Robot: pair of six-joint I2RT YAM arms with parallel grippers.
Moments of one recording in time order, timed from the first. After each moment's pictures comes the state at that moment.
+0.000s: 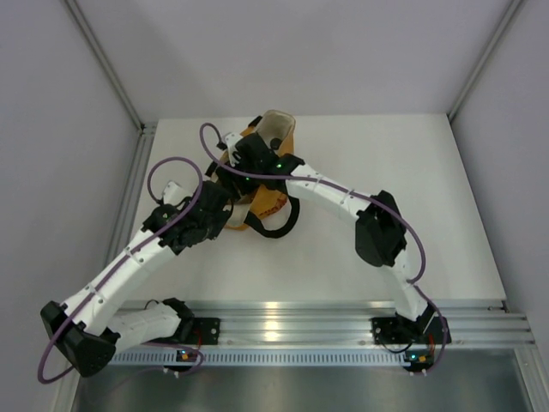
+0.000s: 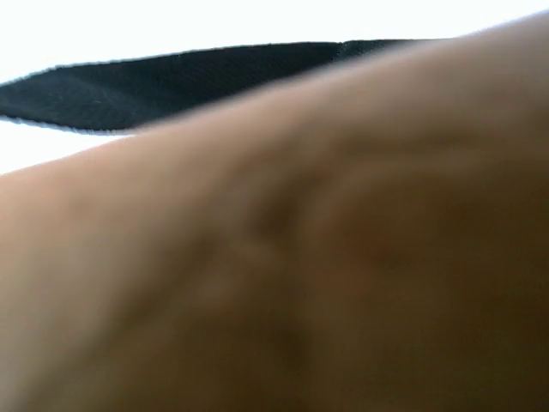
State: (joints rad) left arm -0.65 1.06 1.10 -1.02 -0.50 -1.52; right arm 0.89 2.19 2.02 -0.50 -0.10 0.11
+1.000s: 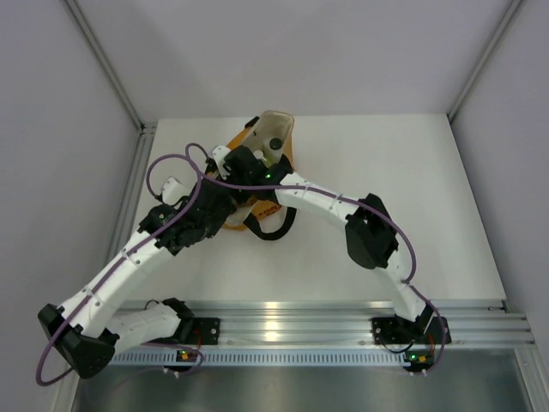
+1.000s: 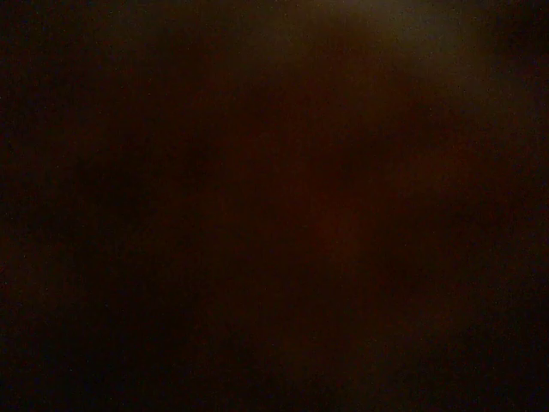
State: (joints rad) left arm -0.65 1.05 1.12 -1.02 -0.51 -1.45; right arm 0.95 2.24 2.03 -0.49 0.00 -0.05
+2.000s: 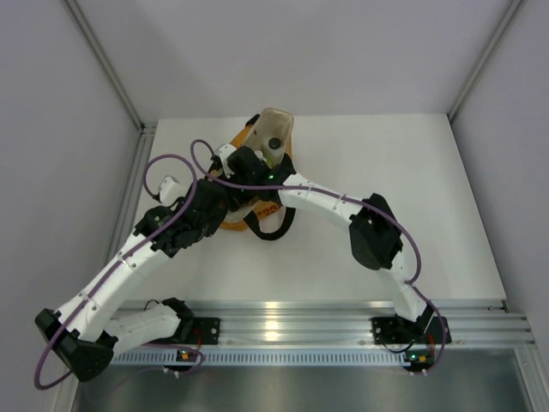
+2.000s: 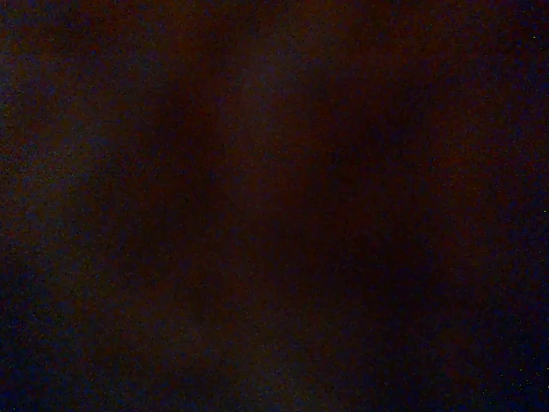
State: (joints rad) left arm -0.64 1.03 1.12 -1.00 -0.51 -1.44; right arm 0.95 2.21 1.98 -0.47 0.03 0.04
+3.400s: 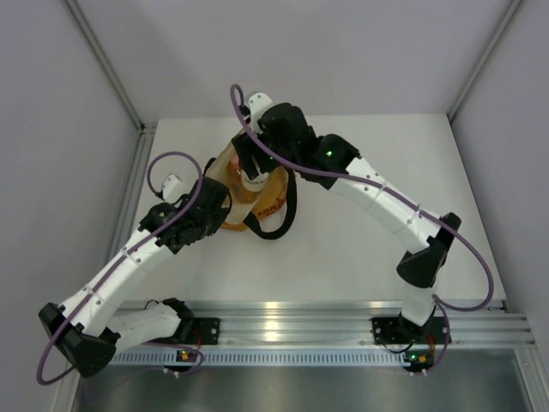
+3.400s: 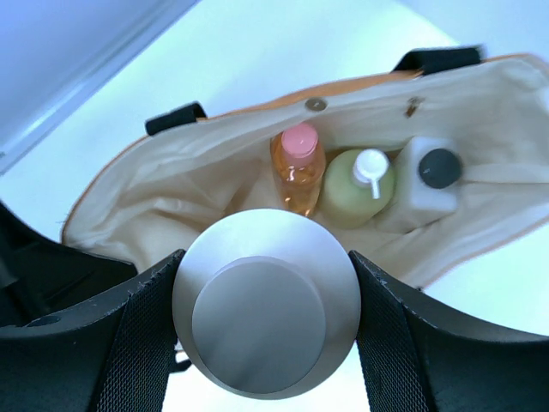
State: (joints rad) left arm -0.64 1.06 1.13 -1.01 -0.52 -1.42; right arm 0.95 1.85 2.10 -0.73 0.13 0.09
